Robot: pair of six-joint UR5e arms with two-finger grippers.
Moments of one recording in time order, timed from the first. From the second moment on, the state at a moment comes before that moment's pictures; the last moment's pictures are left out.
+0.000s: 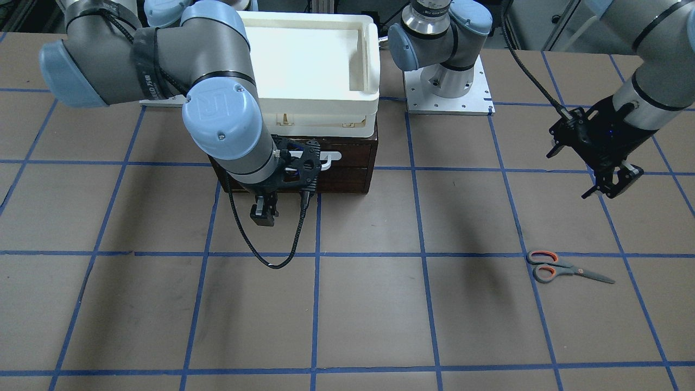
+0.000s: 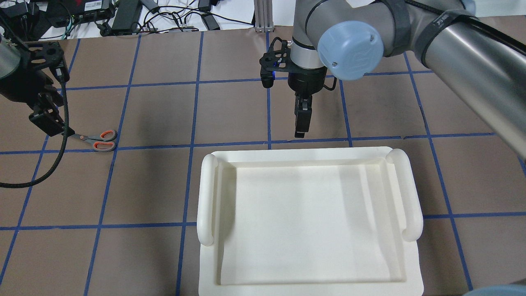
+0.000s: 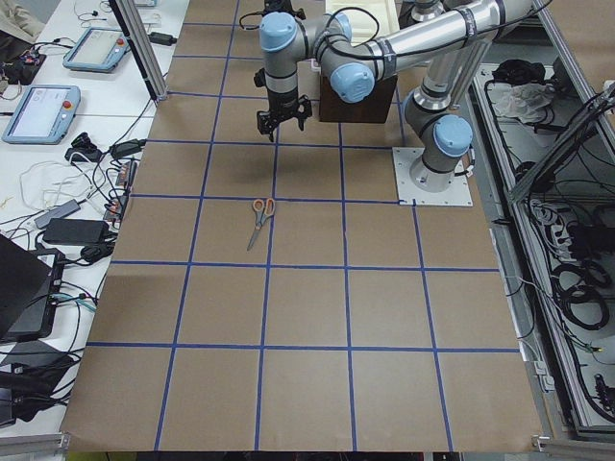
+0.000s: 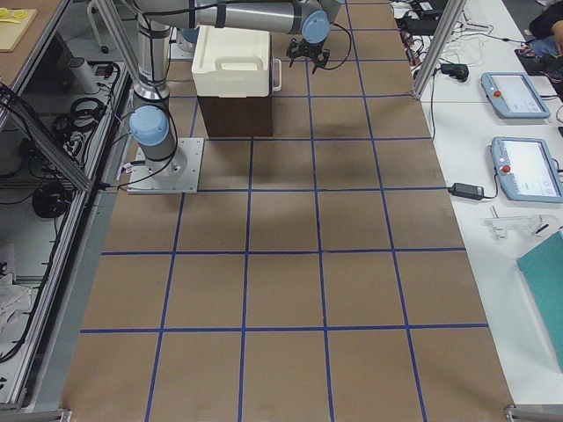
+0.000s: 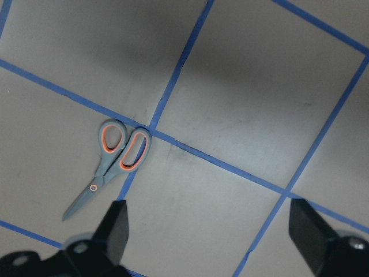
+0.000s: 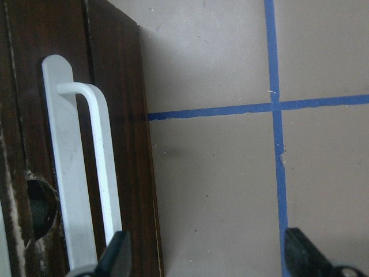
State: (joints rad) left arm -1.16 -1.63 -1.71 -1.40 1.59 1.57; right arm 1.82 -1.22 1.45 -1.56 -1.45 -1.27
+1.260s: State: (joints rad) left arm -1.09 -1.92 -1.69 -1.12 1.66 2.22; right arm 1.85 -1.16 1.46 -1.48 -1.44 -1.32
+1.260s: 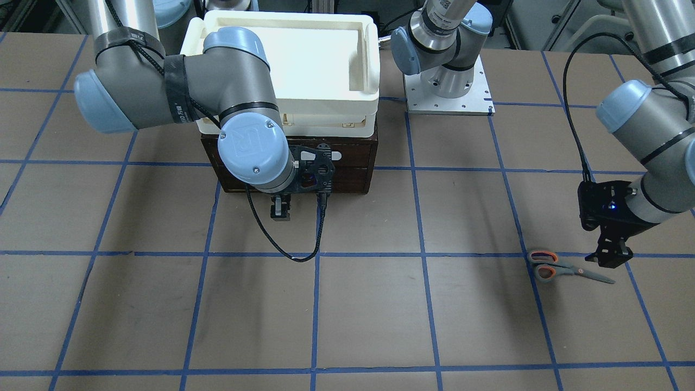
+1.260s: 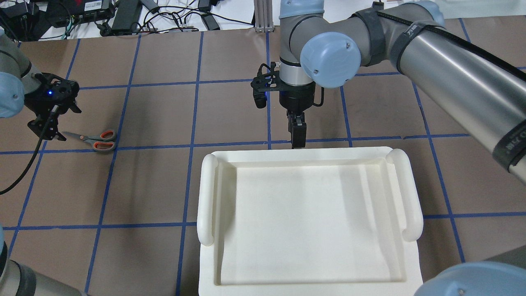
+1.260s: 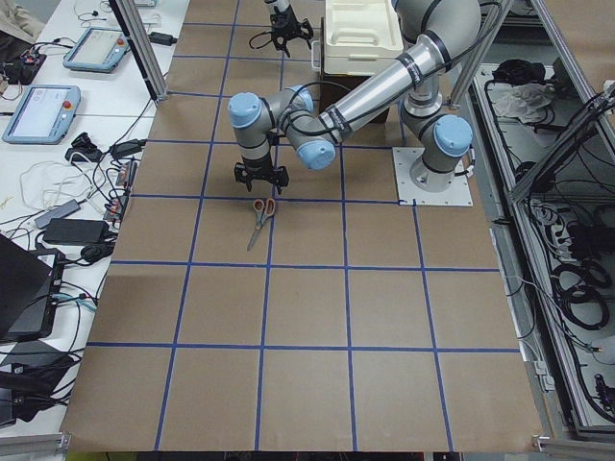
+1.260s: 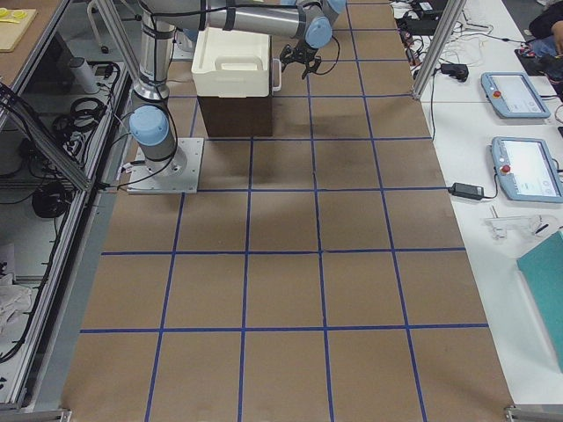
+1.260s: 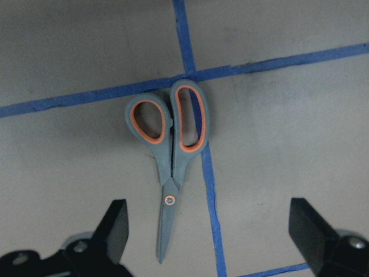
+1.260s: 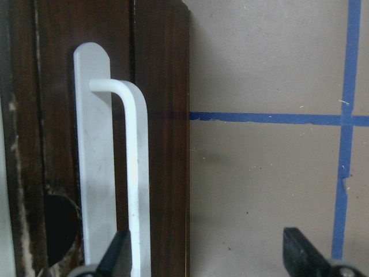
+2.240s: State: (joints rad) left arm -1.07 -2.05 -1.69 -1.00 1.66 2.26; right arm 1.87 -1.15 1.49 -1.49 -1.45 -1.33
